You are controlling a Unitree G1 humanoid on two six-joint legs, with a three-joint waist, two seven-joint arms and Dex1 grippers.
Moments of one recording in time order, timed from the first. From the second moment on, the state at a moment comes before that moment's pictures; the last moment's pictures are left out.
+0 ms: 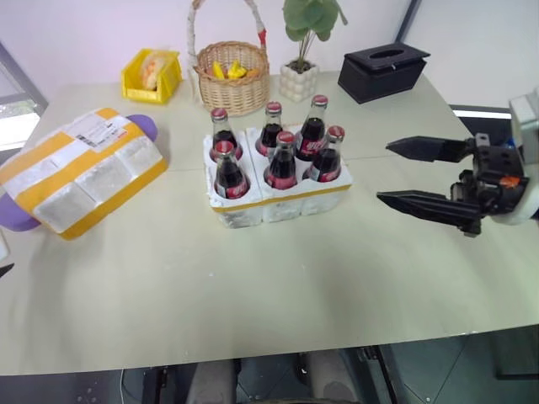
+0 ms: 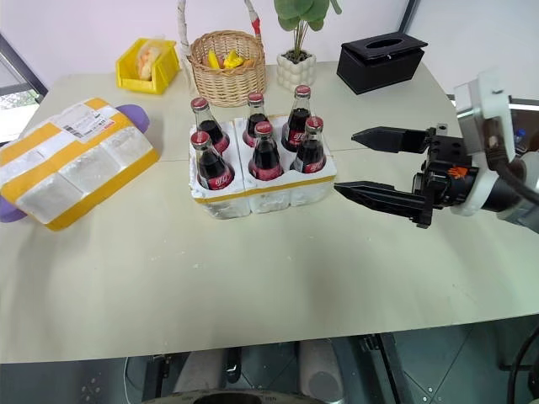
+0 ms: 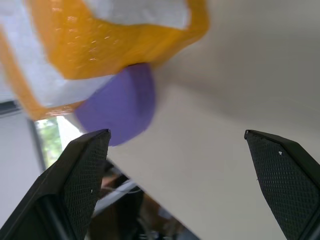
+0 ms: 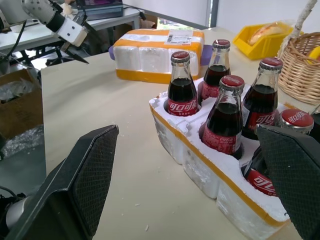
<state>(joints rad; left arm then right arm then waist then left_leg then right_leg) 0.22 1.27 0.57 0.44 0.19 -0.37 -0.85 -0.39 -1.08 -0.46 -0.46 1.14 0.89 0.91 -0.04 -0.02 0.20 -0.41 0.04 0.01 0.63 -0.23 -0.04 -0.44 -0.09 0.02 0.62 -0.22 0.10</state>
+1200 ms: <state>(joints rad) -0.16 1.00 0.17 0.63 0.45 -0.13 -0.09 -0.40 -1.16 -0.49 -0.44 1.15 0.91 0.93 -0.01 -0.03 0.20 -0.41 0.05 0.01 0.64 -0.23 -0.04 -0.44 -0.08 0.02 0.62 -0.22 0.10</state>
